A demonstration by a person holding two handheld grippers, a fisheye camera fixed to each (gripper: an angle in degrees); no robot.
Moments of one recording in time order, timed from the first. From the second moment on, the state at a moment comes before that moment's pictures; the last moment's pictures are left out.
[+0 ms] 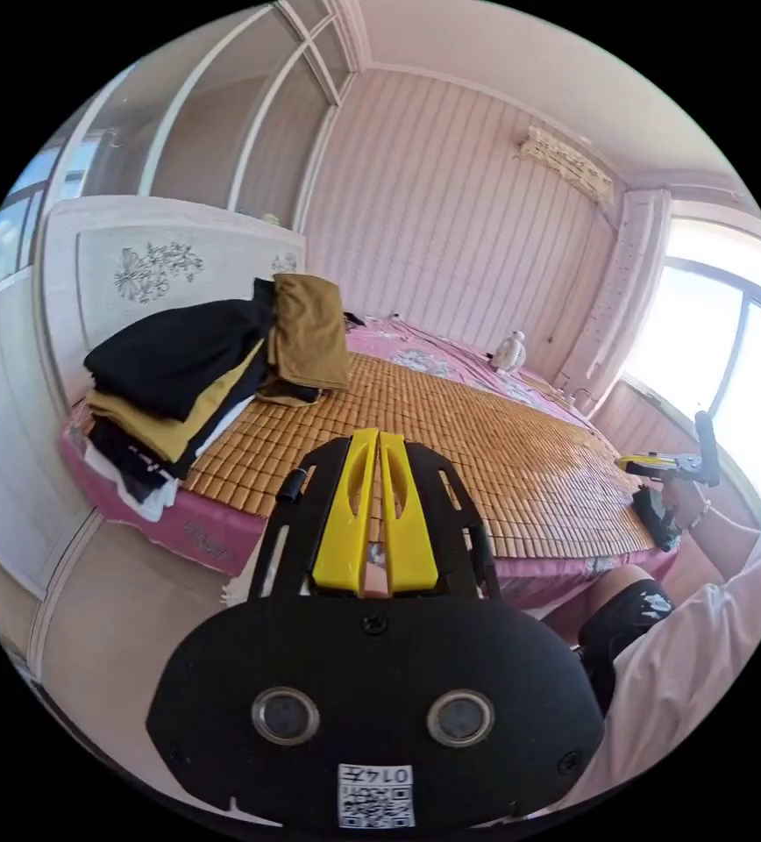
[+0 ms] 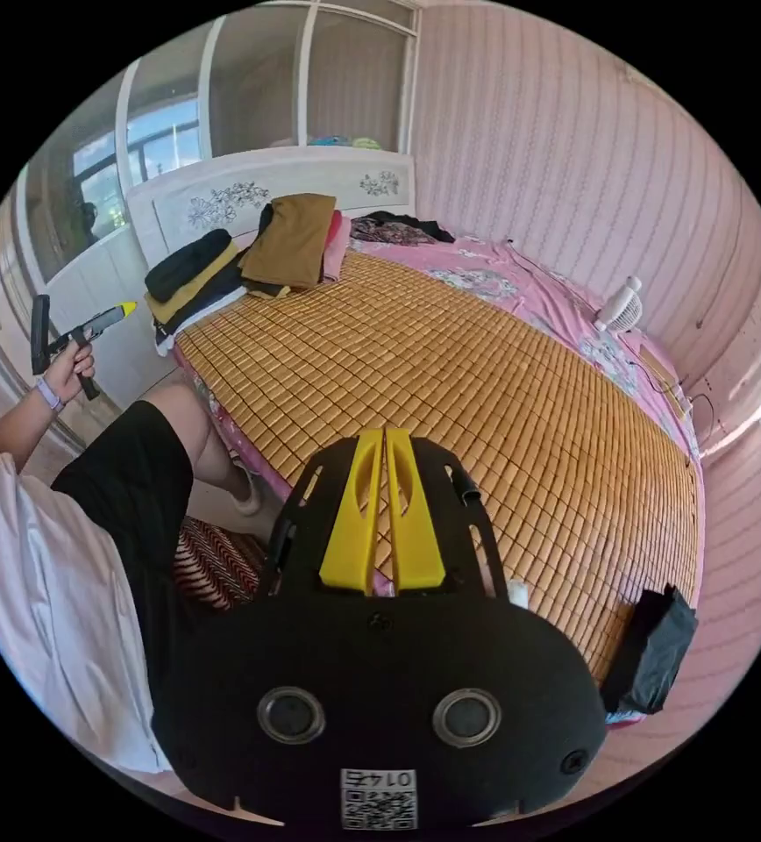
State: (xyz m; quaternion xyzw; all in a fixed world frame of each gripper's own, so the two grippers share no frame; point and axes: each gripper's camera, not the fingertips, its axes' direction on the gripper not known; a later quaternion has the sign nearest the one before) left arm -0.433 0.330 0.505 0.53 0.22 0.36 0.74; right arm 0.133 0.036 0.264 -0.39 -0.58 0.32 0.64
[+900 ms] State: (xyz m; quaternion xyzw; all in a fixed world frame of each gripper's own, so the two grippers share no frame) left arm -0.634 0.114 0.488 0.47 0.35 0.07 0.81; right arm -0.239 -0.360 0.499 -0.26 -0.77 0.40 0.41
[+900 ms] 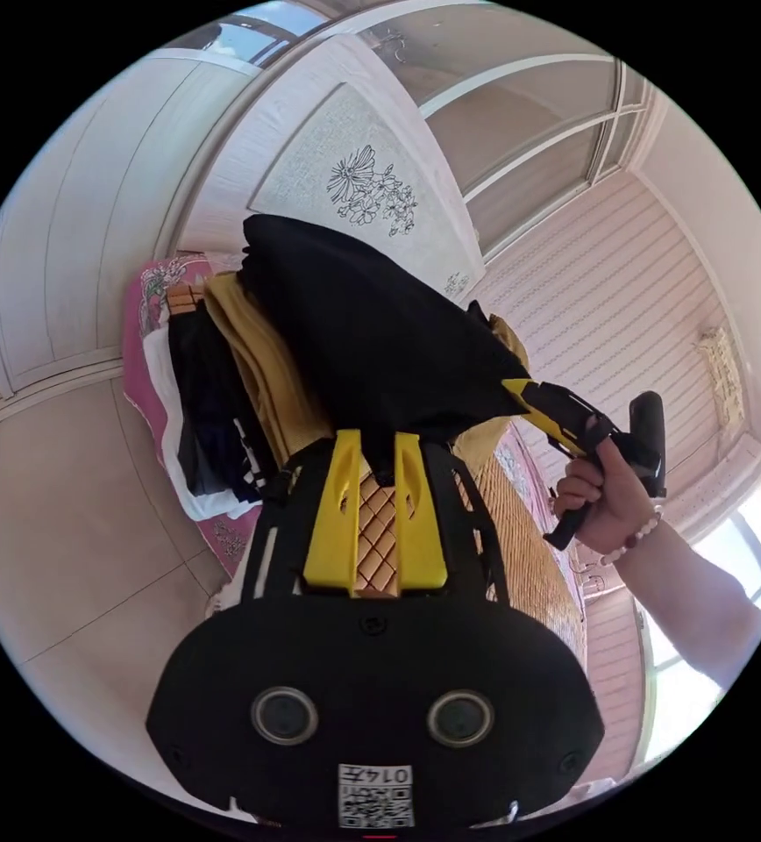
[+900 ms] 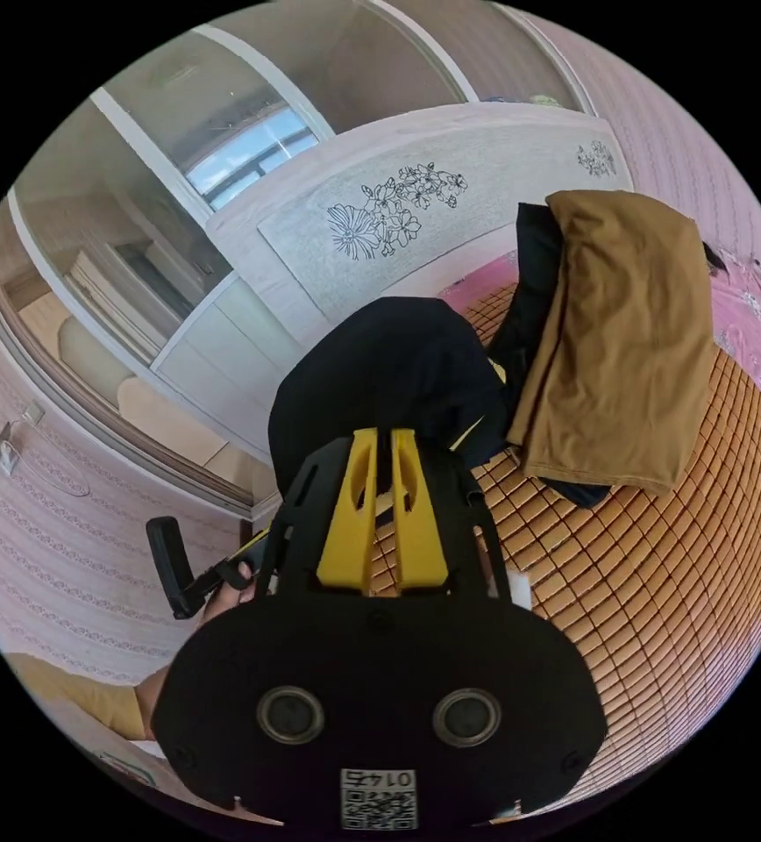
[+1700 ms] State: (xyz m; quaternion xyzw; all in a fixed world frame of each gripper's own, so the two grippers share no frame) left arm -0.397 0.278 0.511 0.25 0.41 0.51 0.71; right arm -0.034 0.018 0.283 -0.51 -0.54 0.41 0.53
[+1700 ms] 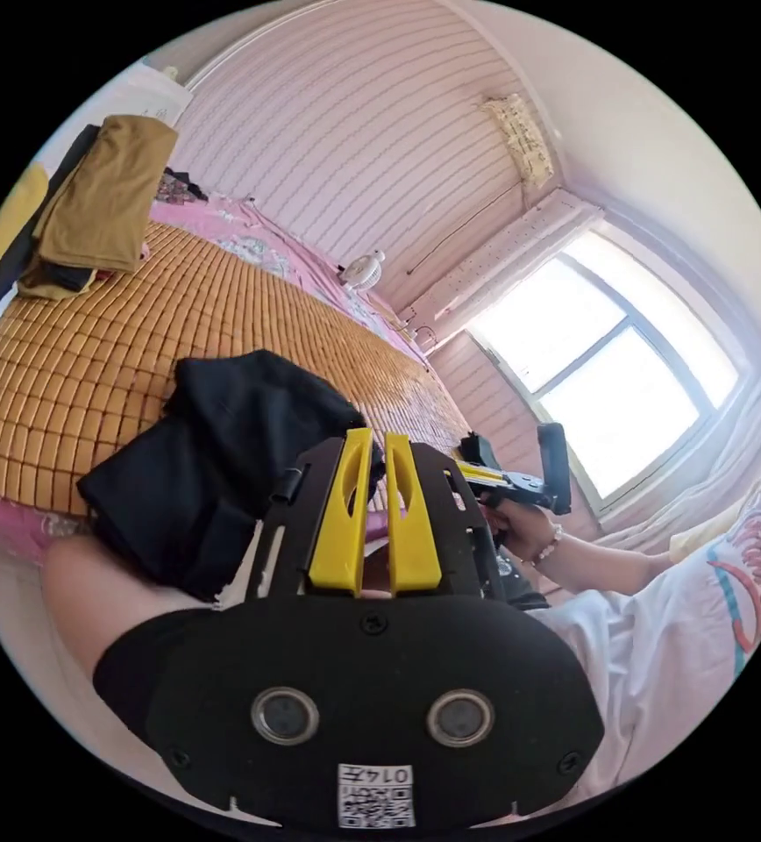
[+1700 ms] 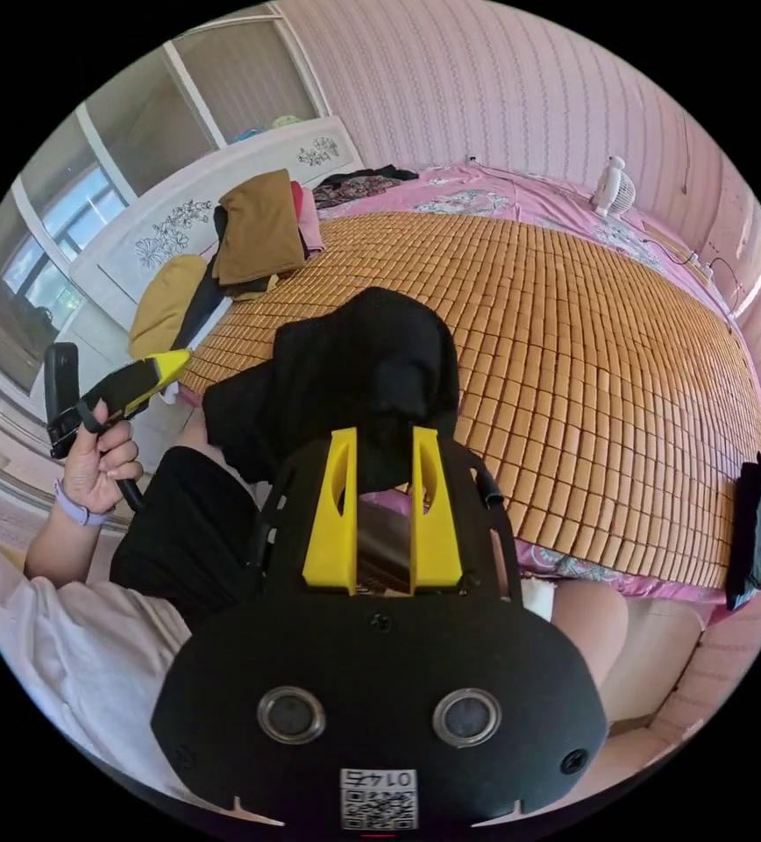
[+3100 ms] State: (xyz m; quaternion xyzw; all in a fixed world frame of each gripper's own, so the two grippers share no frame) left arm -0.330 0.246 0.465 0.25 0.06 0.49 0.83; right arm -0.103 -0.122 0.263 -0.33 -0.74 0.25 0.53
